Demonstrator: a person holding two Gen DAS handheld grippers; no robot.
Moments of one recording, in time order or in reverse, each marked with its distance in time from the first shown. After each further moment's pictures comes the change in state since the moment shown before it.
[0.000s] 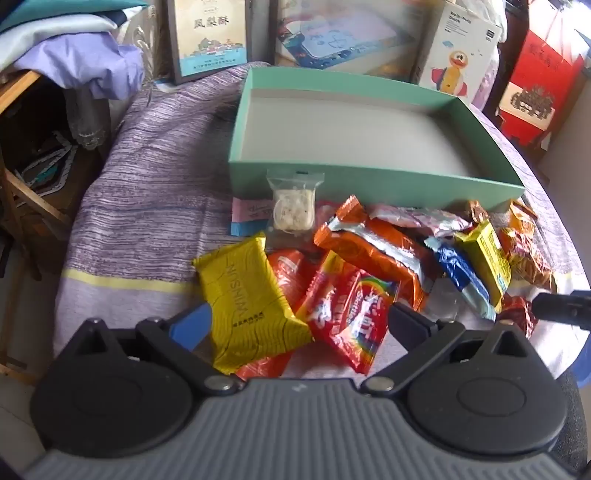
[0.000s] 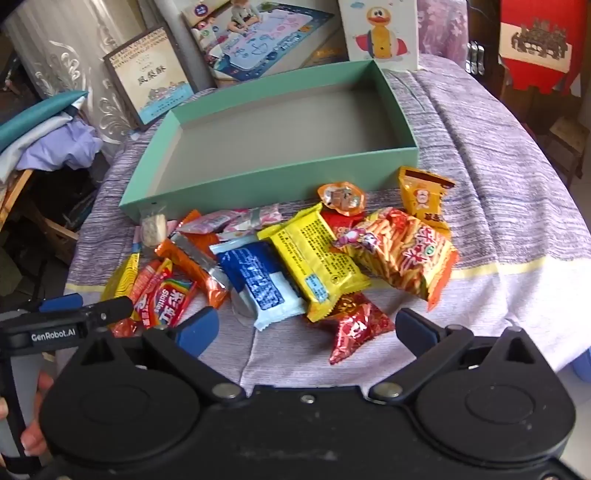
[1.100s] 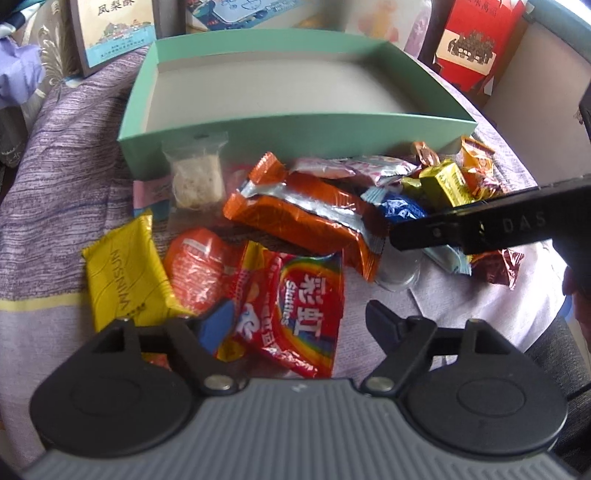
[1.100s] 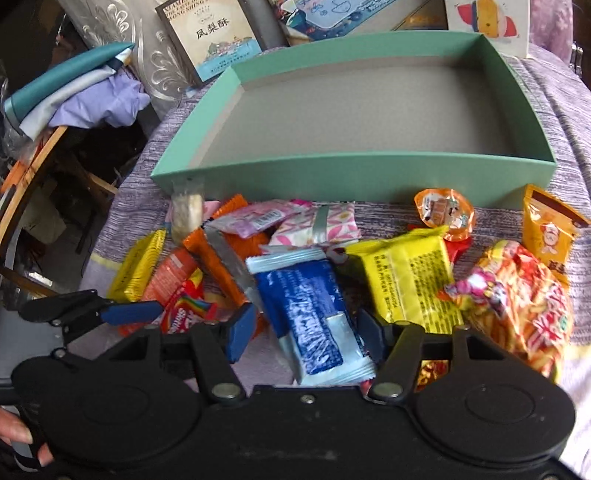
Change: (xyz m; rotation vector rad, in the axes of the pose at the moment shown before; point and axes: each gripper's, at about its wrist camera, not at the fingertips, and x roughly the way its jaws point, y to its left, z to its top) left arm 0.046 -0.034 -0.008 0.165 0.085 -0.160; right arm 0.086 0.026 0.037 -0.148 0.080 0.240
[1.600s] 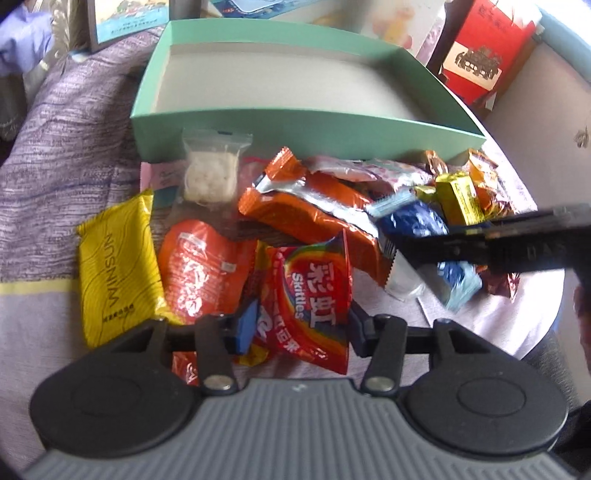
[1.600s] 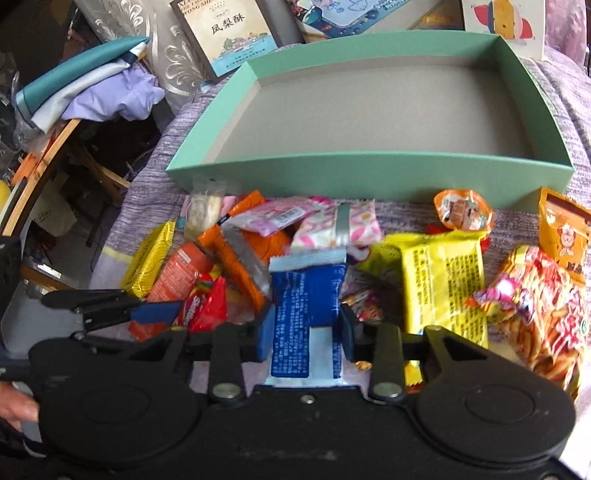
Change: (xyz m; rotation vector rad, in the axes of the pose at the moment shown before) left arm 0.005 0.024 0.000 -0.084 0.010 -0.061; right arm 0.002 0.006 -0.002 -0.008 0.068 0.013
